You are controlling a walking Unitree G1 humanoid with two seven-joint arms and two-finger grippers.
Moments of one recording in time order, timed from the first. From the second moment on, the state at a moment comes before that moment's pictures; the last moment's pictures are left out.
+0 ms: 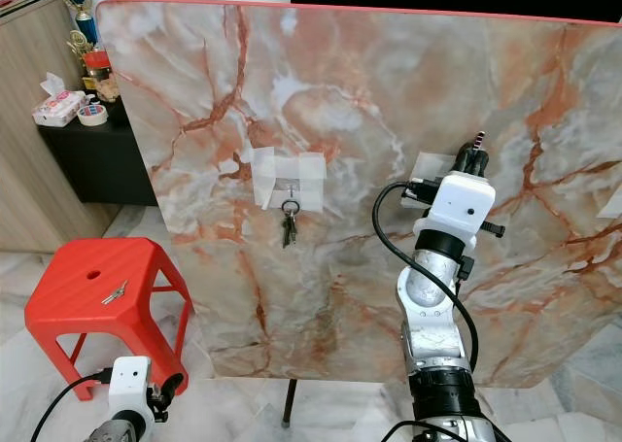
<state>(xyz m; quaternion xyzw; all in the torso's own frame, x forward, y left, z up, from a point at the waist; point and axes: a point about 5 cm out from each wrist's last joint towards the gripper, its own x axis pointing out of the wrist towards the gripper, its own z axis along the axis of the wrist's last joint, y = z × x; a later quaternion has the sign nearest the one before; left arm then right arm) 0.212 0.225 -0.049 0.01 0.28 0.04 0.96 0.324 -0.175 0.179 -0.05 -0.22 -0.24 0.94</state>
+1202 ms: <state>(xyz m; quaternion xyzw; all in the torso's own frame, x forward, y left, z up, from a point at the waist) 0.212 0.225 -0.049 0.01 0.28 0.04 0.96 0.334 -0.158 0.152 0.10 -0.20 -0.11 0.97</state>
